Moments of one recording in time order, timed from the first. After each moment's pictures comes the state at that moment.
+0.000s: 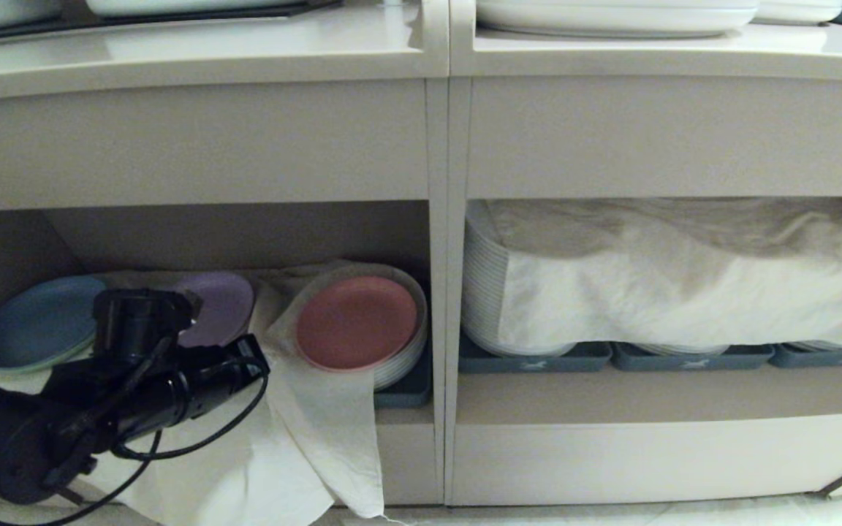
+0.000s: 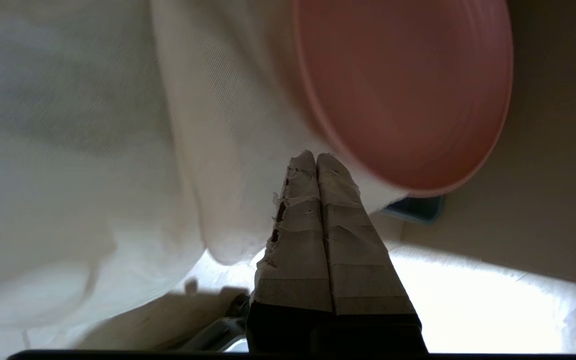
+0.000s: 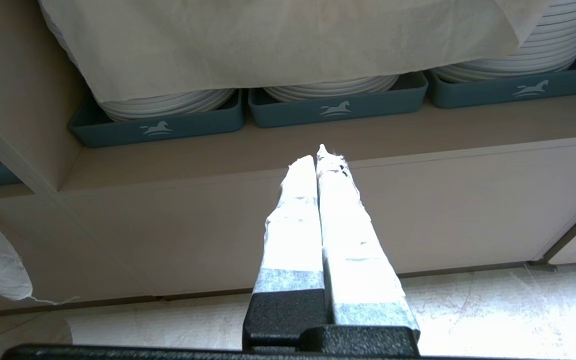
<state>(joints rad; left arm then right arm) -0.19 1.74 -0.52 -0.66 -0.10 -0.67 0.00 0.00 0.00 -0.01 -0.06 0.09</state>
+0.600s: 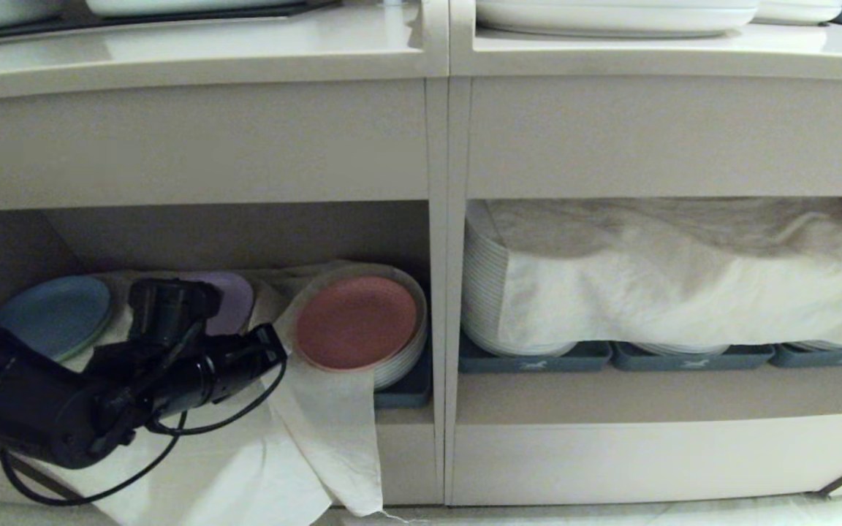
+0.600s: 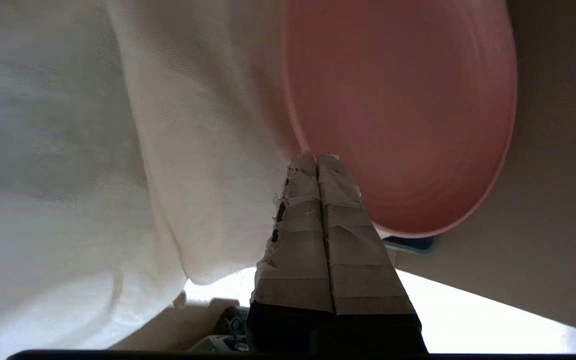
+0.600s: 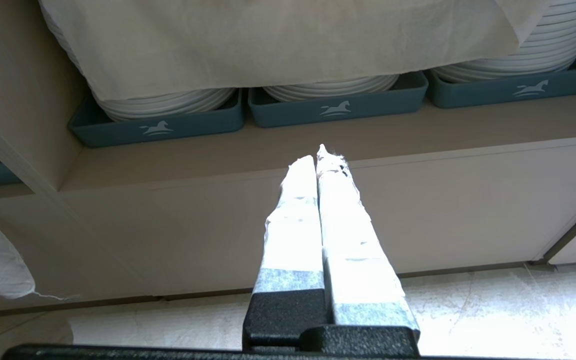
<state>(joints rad) -0.20 1.84 -0.60 -0.66 -0.10 -0.69 0.00 0.00 0.00 -0.01 -0.05 0.09</state>
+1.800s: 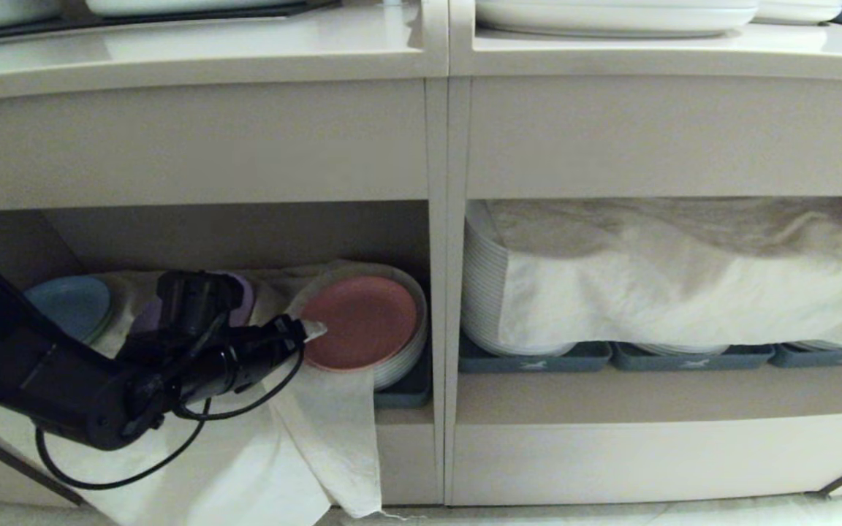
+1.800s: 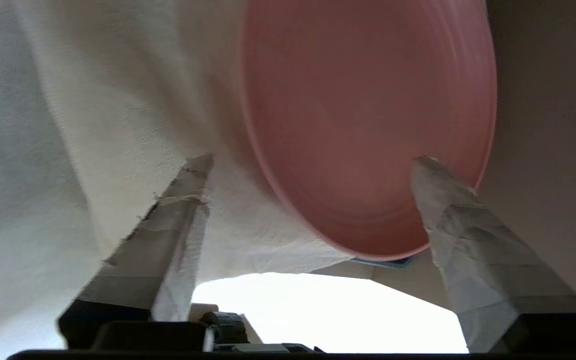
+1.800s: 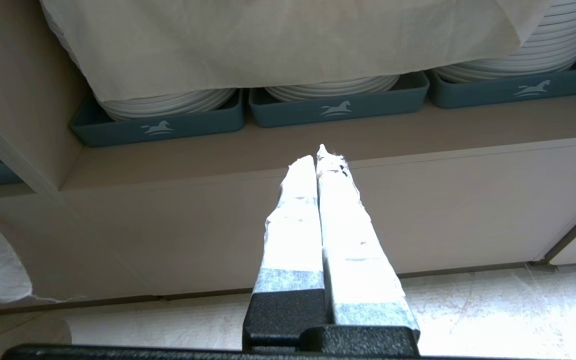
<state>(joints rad) -0.24 1.89 -0.68 -0.66 -0.10 -0.75 0.00 0.00 0.00 -0.01 -0.05 0.09</state>
